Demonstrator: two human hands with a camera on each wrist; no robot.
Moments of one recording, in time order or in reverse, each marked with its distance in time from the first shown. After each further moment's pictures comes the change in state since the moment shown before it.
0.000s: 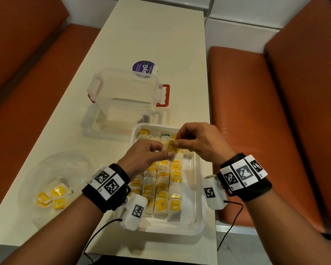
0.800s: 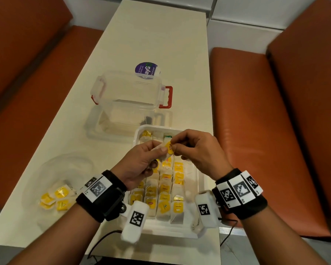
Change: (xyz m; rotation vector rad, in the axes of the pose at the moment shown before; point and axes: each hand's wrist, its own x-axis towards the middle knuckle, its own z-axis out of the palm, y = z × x) left_hand -0.012 -0.003 -0.003 -0.470 0.043 -0.194; right_hand -0.016 -0.007 0.027 0.325 0.088 0.008
